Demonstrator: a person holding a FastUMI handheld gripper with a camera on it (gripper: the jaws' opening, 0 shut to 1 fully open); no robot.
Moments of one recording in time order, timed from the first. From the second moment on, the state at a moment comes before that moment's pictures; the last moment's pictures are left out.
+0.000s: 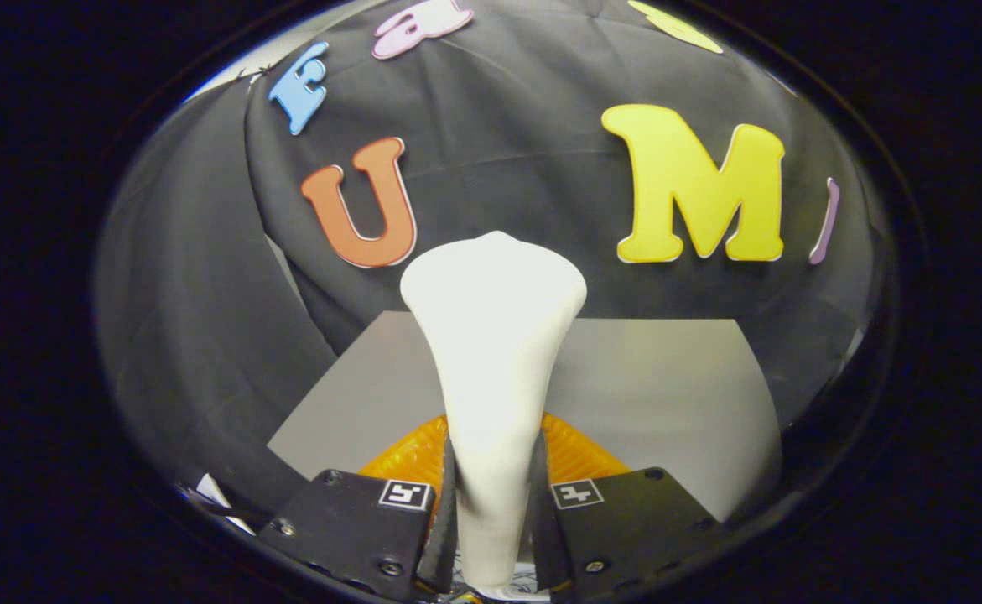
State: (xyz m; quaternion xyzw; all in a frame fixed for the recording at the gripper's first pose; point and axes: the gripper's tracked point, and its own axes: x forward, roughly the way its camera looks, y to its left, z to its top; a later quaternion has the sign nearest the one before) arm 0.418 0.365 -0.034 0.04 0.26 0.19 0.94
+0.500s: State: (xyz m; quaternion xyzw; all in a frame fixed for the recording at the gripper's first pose) arm 0.263 0.295 0.061 0.08 0.11 0.21 0.97
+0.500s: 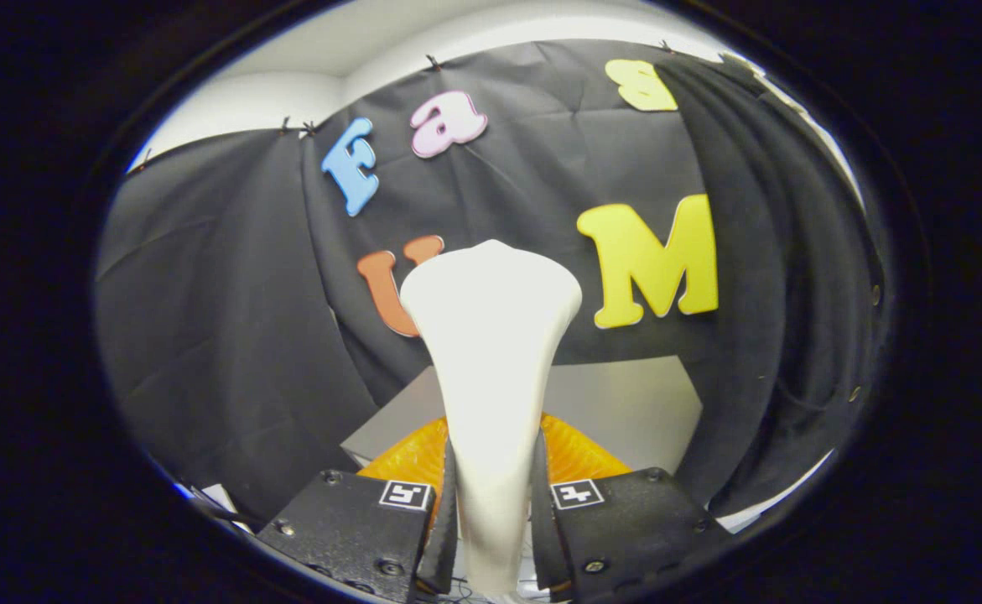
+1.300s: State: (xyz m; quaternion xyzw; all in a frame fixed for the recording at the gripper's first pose) arm 0.189 0.066 0.216 0.05 -0.05 0.05 1.00
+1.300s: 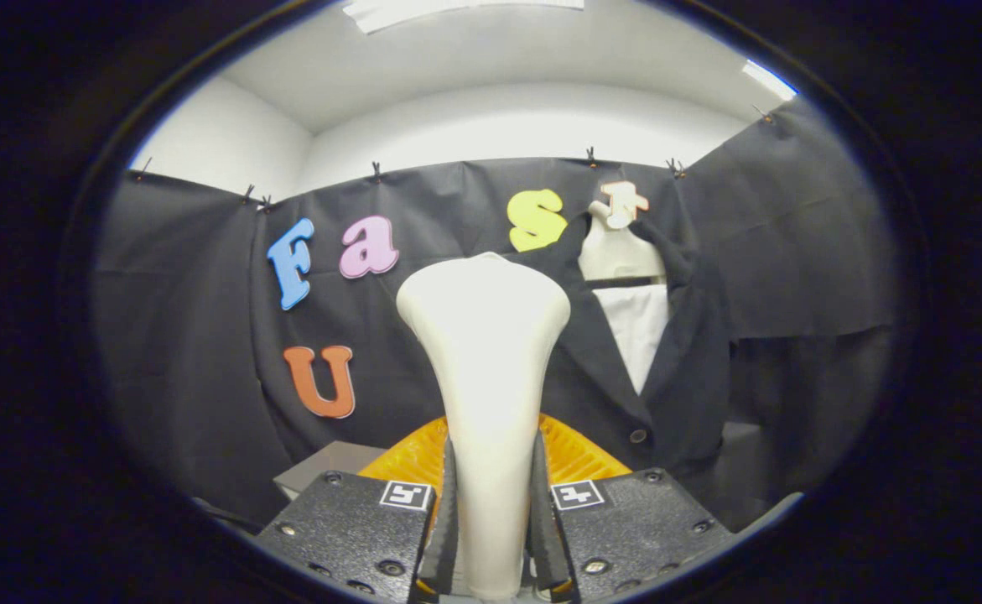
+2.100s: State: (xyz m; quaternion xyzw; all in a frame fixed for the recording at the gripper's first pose) arm 0.332 -0.006 0.206 -0.03 -0.02 -0.07 1.00
